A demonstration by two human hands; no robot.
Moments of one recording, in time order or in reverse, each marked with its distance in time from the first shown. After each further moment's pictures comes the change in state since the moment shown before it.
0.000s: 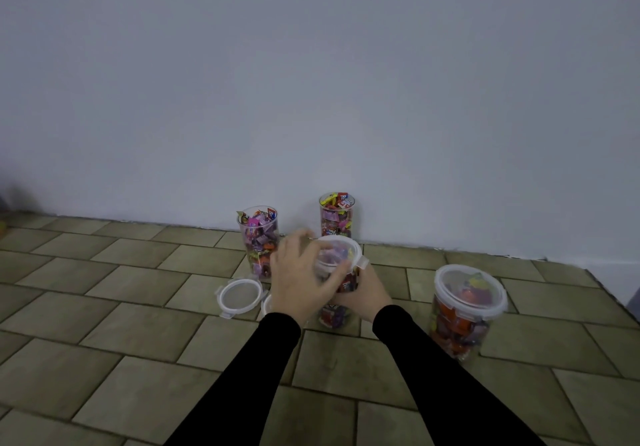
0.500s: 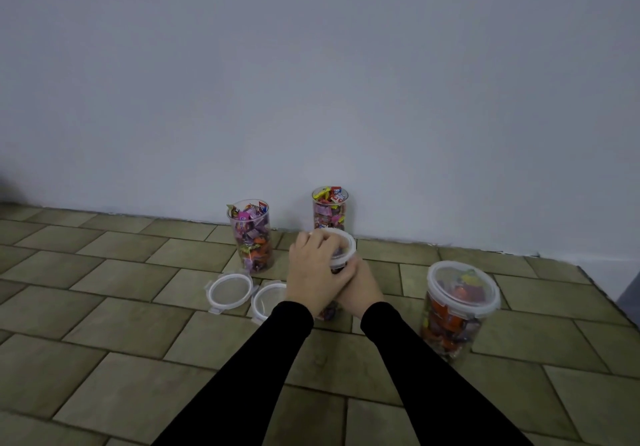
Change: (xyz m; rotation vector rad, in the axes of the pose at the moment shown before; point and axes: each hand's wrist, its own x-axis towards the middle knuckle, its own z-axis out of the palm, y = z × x) left_hand 0.008 0.013 0.036 0.083 -0.066 0.118; right_hand 0.034 0.039 0.020 -0.289 0.074 0.002
